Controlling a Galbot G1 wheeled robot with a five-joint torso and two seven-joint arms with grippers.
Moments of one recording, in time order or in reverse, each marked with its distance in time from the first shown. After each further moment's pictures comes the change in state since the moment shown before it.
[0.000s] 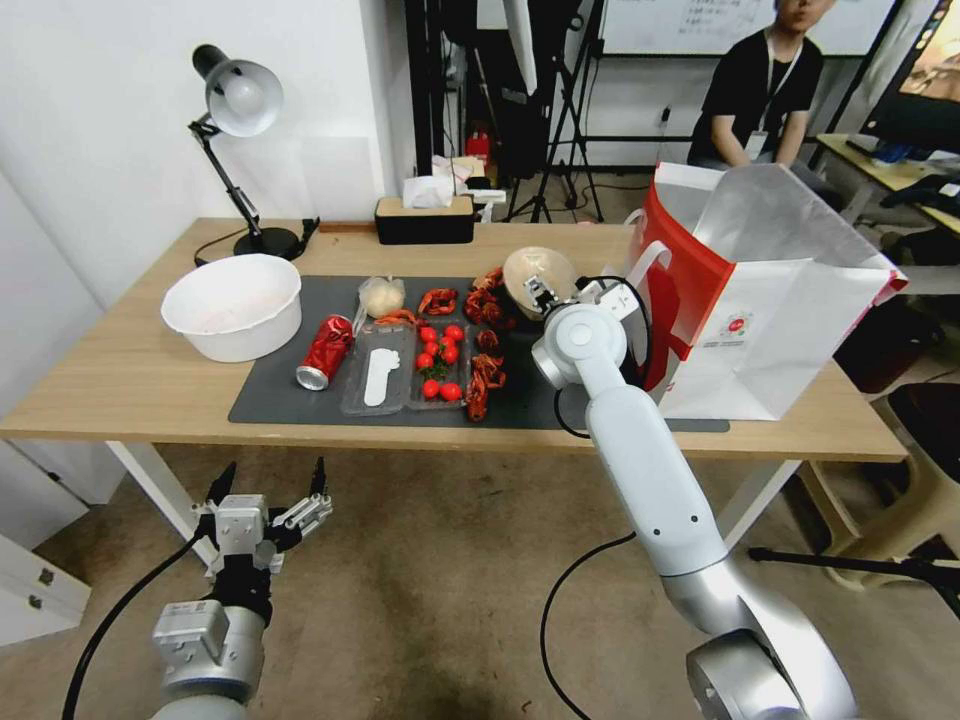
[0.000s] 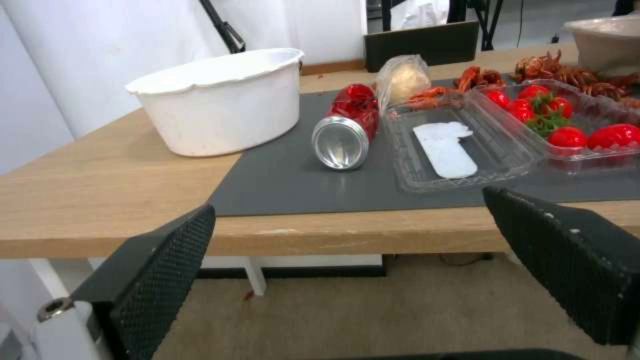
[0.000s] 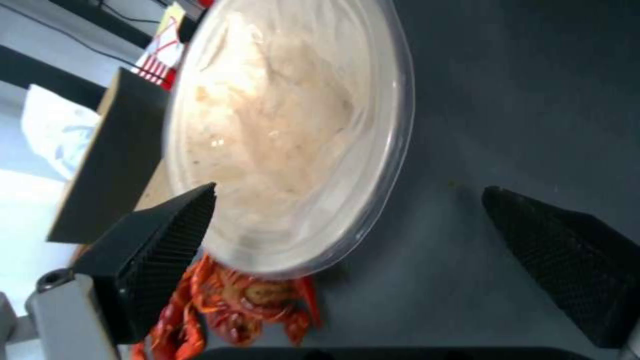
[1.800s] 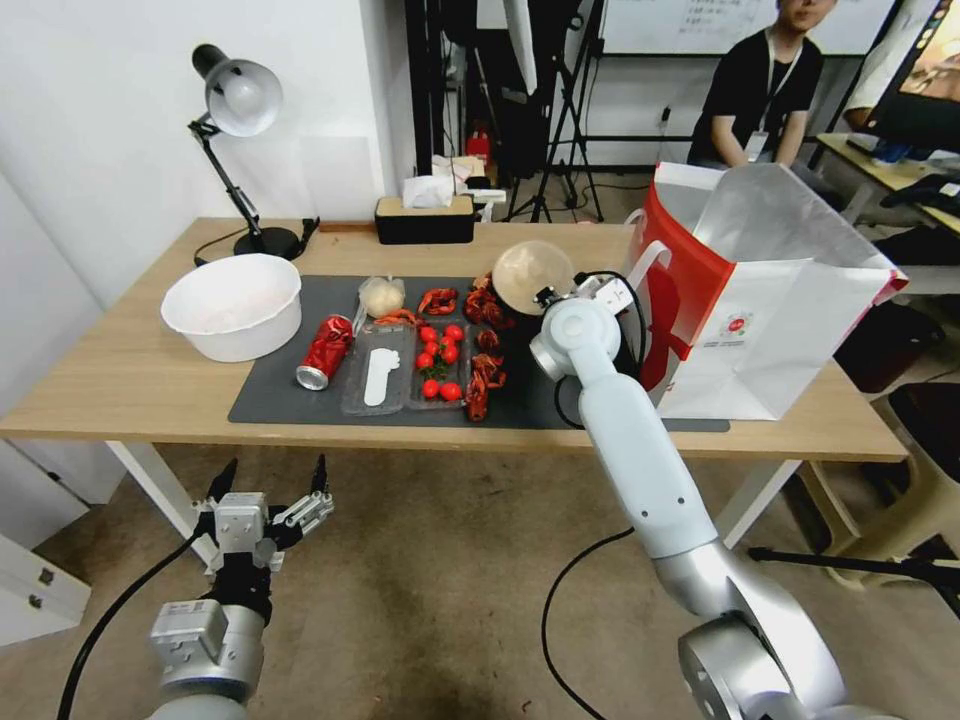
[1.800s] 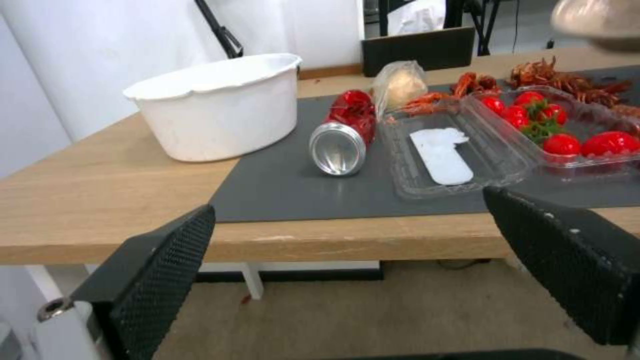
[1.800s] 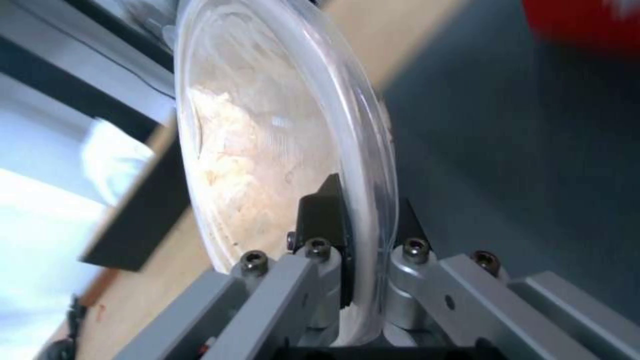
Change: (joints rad) left arm 0.001 0.009 0.000 -0.007 -0.009 -0.002 0.001; right arm -0.013 -0.022 -0.006 0.012 -0.165 0.010 -0.150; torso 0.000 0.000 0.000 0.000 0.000
